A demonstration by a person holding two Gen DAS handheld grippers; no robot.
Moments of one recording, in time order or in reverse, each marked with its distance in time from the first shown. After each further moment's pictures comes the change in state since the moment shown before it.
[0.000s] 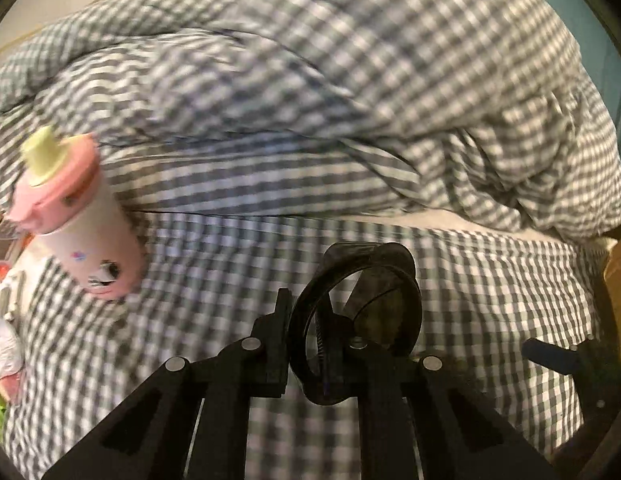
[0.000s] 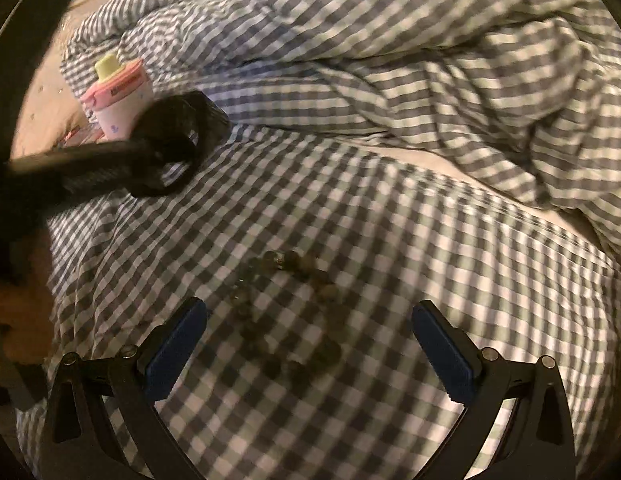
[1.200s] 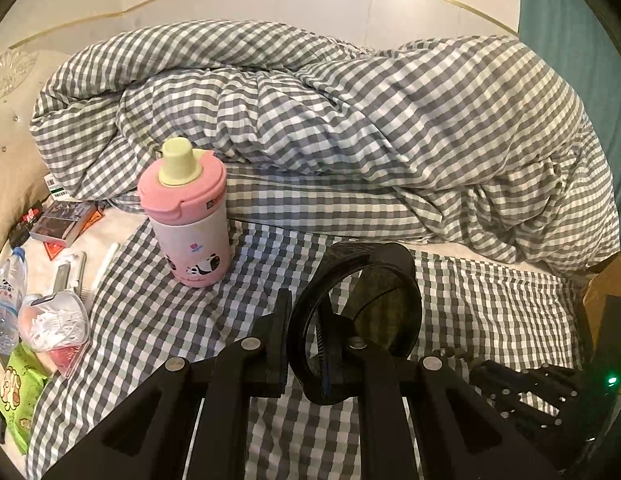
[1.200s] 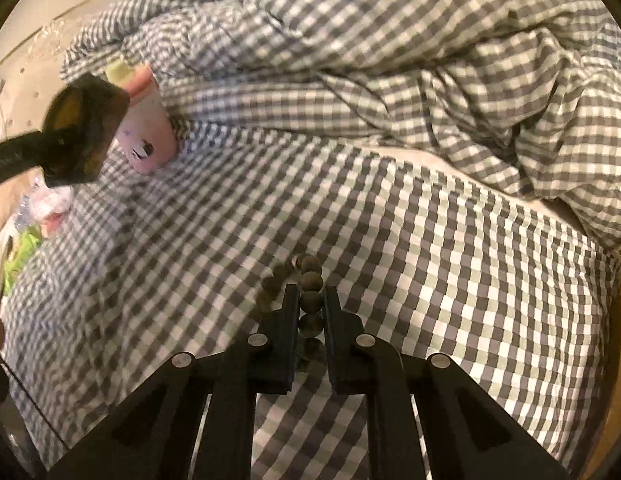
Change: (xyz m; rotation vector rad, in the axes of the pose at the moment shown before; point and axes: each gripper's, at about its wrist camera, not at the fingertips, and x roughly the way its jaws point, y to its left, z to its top) left arm -0.084 0.056 -0.008 -0.098 -0.080 0.040; right arm -0.023 0.036 0.011 0.047 -0.002 -0.028
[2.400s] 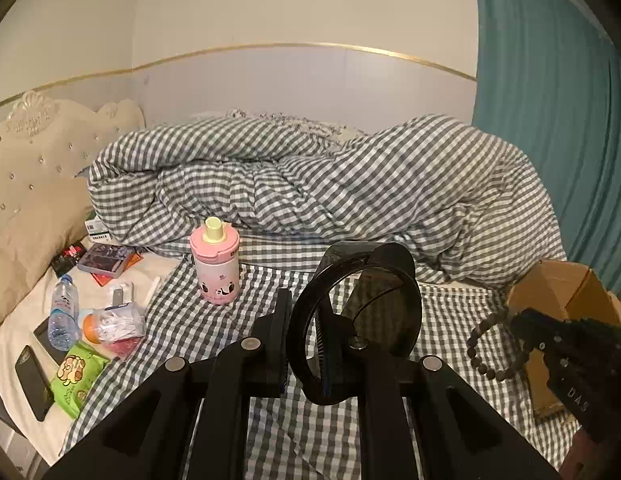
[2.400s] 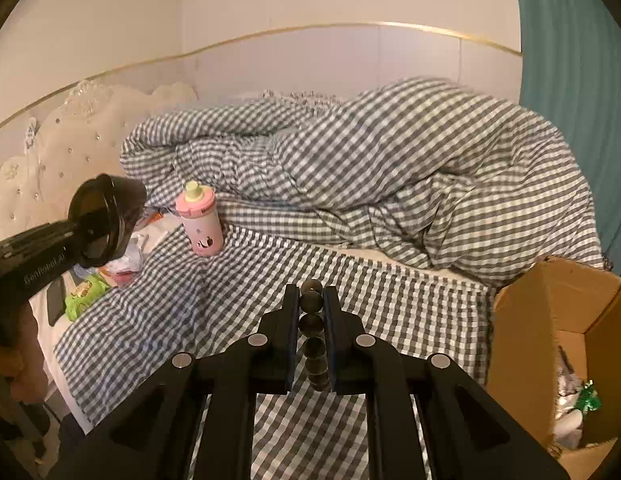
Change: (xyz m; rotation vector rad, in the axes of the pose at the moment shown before) left arm -0.191 -0.026 -0.025 0.037 -0.201 -0.032; right arm -0.236 0.006 -0.030 0.004 -0.327 -0.048
